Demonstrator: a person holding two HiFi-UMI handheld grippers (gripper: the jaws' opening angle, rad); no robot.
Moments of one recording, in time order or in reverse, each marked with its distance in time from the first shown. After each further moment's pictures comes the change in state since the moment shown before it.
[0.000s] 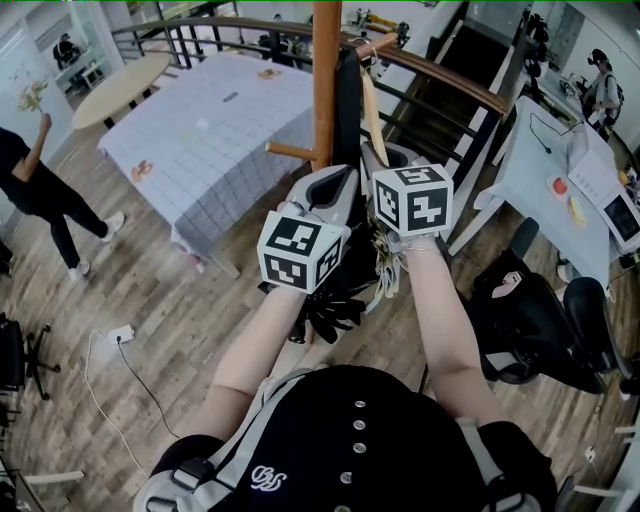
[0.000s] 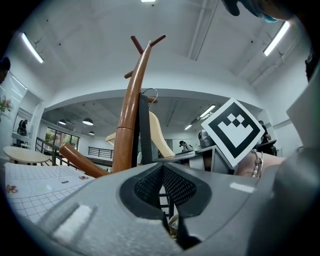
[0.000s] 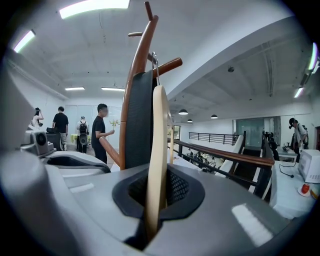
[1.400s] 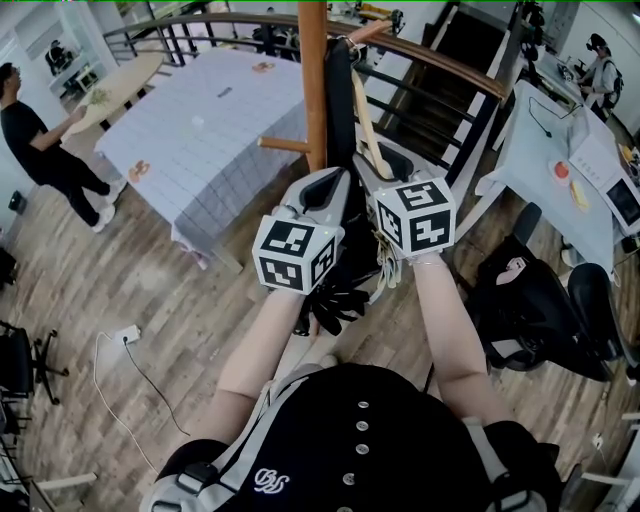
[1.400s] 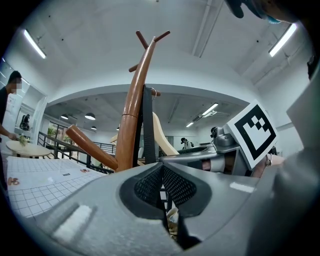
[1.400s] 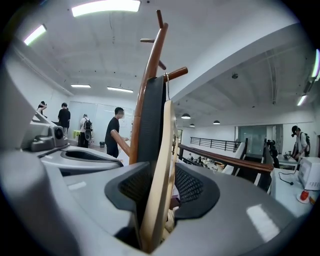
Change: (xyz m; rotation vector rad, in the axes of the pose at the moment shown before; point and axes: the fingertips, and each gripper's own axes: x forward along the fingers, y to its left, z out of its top) left arm -0.007 0.000 -0.024 -0.035 0.045 0.016; right arm -0.025 0.008 -0.020 -0.071 -0.044 0.011
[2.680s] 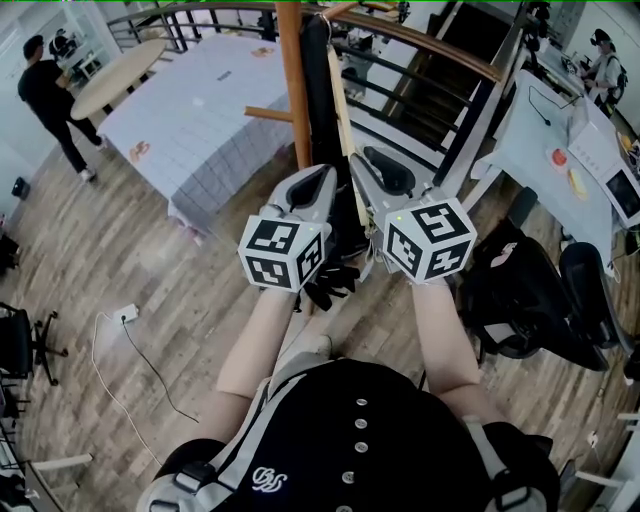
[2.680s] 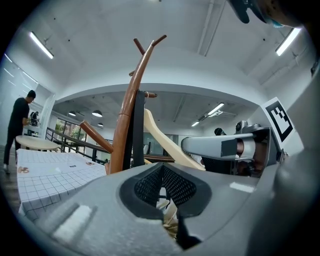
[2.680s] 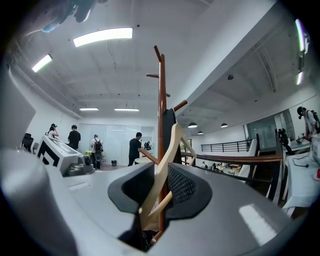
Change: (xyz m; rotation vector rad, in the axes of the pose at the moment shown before) left arm -0.036 -0.037 -0.012 -0.051 0.022 0.067; right arm -0.094 0.036 0.014 0.126 -0.172 0.124
